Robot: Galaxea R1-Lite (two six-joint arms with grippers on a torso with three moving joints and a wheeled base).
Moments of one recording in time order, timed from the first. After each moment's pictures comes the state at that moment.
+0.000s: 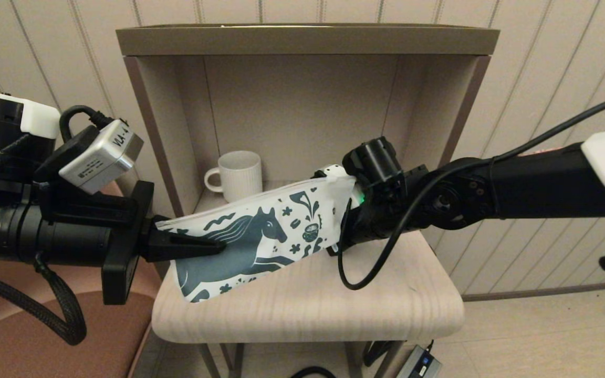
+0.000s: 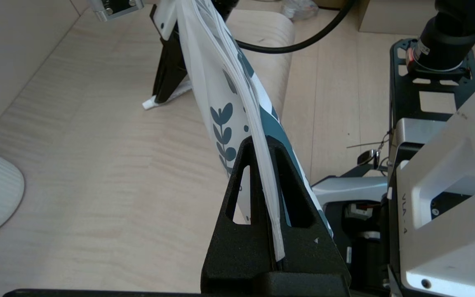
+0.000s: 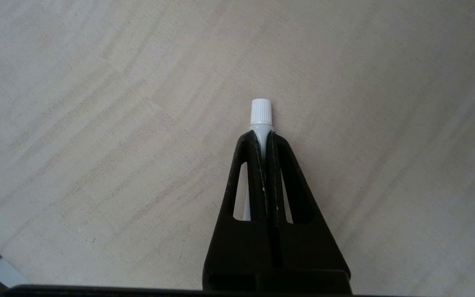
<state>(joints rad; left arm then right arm) -0.37 1.43 -1.02 0.11 -0.88 0.60 0.60 2.02 -1.54 0.21 0.09 -0.06</state>
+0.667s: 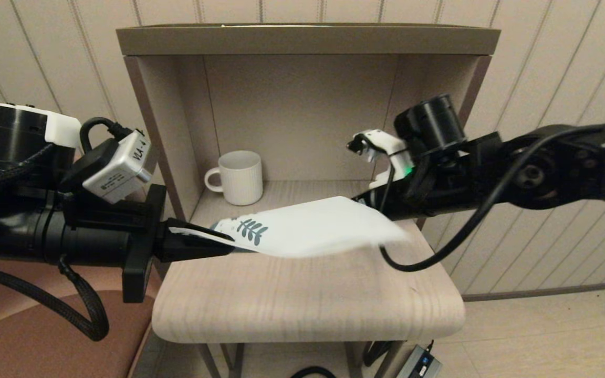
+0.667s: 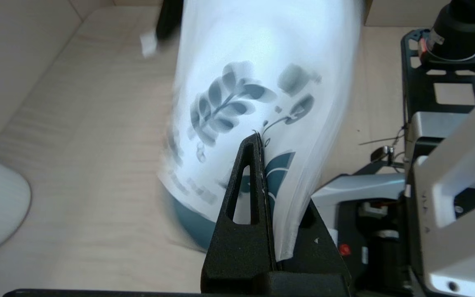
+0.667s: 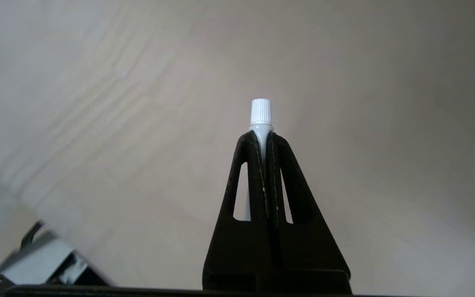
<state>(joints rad) -0.38 1.47 -0.99 0.03 -0.88 0.64 0.53 1.82 -1.47 0.22 0.09 -0.06</state>
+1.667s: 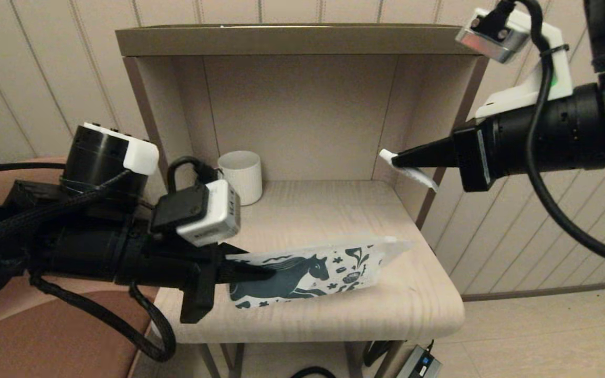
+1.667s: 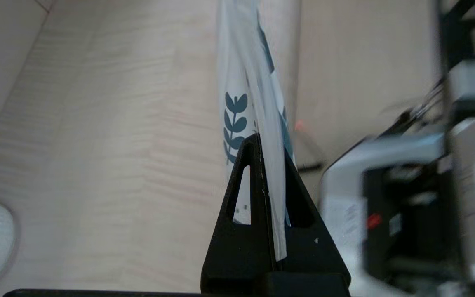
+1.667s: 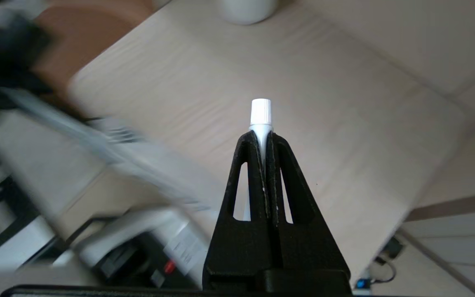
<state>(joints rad) -0.61 1.55 -1.01 0.02 -0.58 0.75 0.57 1.51 -1.58 0.46 0.20 -0.08</state>
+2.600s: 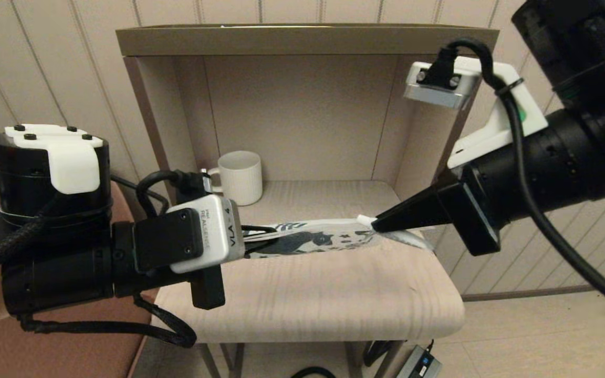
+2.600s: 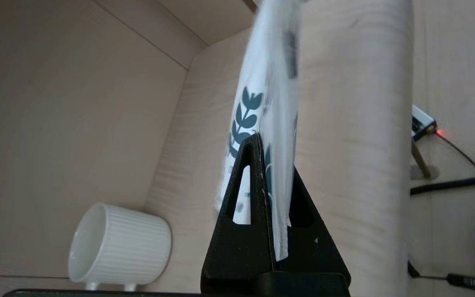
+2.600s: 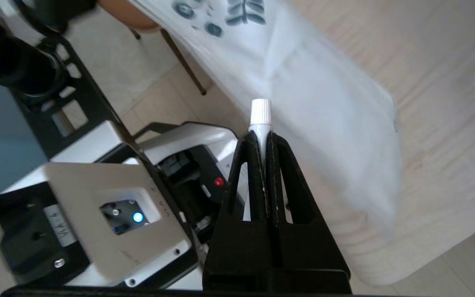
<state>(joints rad) -0.69 1.45 -0.82 -0.39 -0.33 0.88 0.71 1.59 -1.75 0.81 0.26 -0.08</state>
